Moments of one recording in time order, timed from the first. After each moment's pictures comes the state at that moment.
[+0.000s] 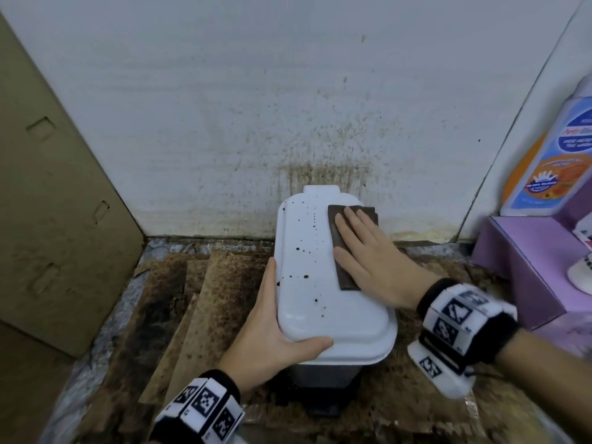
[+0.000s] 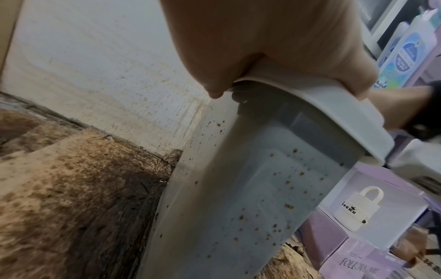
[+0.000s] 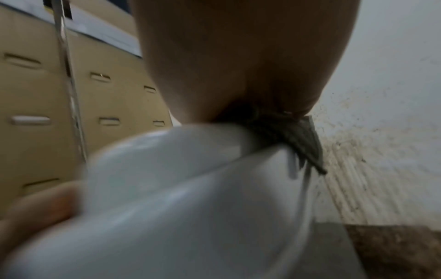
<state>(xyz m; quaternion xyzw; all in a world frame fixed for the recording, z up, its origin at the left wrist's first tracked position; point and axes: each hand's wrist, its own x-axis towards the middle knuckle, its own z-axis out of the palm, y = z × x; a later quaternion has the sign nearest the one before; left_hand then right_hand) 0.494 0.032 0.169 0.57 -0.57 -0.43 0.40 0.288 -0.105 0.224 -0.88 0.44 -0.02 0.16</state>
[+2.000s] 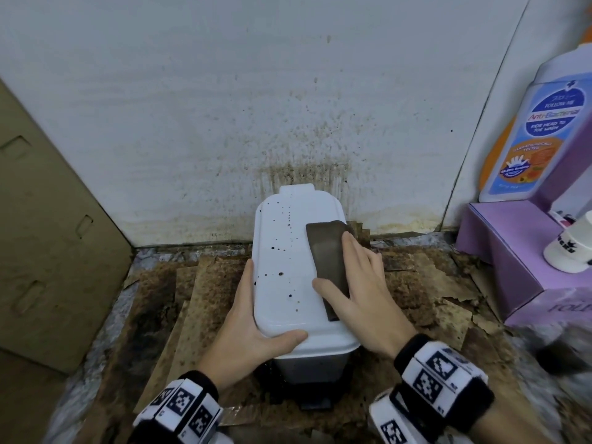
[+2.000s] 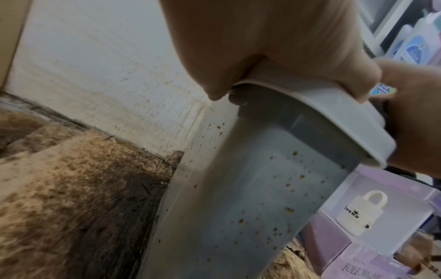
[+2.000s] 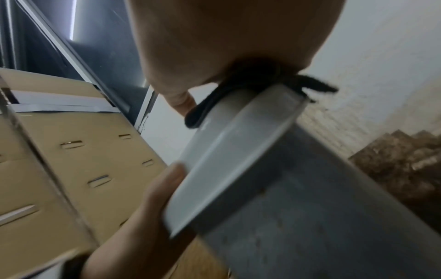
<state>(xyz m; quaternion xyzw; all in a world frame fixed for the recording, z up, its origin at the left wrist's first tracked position) 0.496 0.034 0.169 0.58 -0.56 -0.43 0.41 0.280 -0.027 0.220 -0.76 0.51 -0.24 0.33</state>
